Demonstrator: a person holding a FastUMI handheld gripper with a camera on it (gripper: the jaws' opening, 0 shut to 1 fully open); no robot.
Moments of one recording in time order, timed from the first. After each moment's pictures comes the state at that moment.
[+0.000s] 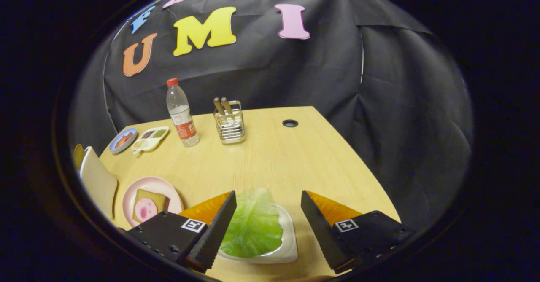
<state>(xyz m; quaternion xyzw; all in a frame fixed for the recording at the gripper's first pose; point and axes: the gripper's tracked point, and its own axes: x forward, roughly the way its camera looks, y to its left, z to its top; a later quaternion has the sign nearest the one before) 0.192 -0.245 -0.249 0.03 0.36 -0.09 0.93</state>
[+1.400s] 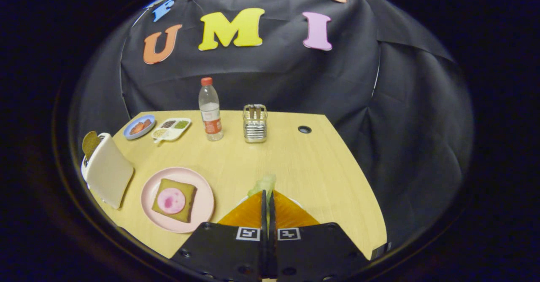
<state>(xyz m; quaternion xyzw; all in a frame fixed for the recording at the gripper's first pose) 0.143 -0.181 -0.166 -0.03 0.33 -0.06 0.94</state>
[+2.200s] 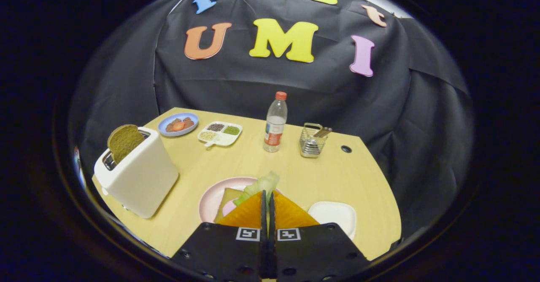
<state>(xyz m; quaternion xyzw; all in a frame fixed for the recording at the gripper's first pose) 0.138 -0.008 -0.165 -0.08 0.32 0.01 0.94</state>
